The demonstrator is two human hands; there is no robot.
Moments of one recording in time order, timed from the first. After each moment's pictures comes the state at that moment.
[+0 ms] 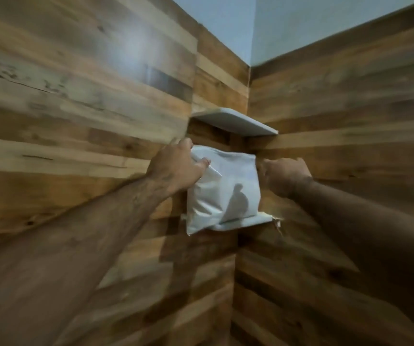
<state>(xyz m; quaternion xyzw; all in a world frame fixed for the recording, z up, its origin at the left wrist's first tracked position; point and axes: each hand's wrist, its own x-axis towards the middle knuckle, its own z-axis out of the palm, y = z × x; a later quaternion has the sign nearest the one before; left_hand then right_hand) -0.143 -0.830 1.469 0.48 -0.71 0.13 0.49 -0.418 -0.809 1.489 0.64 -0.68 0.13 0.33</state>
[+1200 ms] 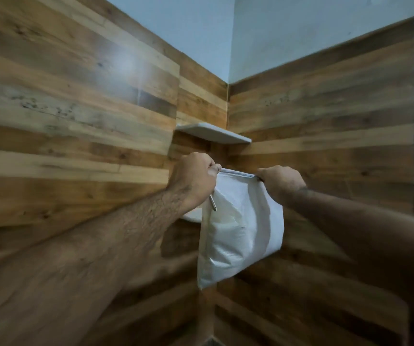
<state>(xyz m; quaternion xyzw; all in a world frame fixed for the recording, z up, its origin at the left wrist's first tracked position) -0.205 -0.669 1.448 0.39 -0.75 0.02 0.54 -0.447 -0.673 1.461 0.63 -0.67 0.18 0.35</state>
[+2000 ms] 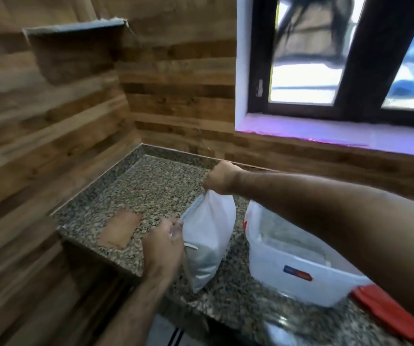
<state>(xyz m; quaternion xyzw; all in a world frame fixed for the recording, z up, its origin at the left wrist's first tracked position) -0.277 -0.295 0.966 0.55 -0.75 -0.21 0.31 -0.517 -0.342 1.039 0.78 -0.56 -0.20 0.20</state>
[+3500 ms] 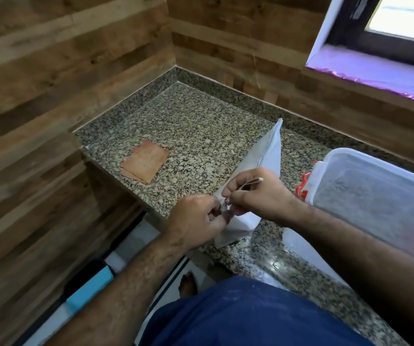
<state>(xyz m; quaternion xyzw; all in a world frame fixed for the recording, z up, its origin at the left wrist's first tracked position) -0.236 -0.323 0.898 0.37 -0.87 -0.21 0.25 -0.430 -0.277 0.972 0.49 -0.66 0.35 -0.45</state>
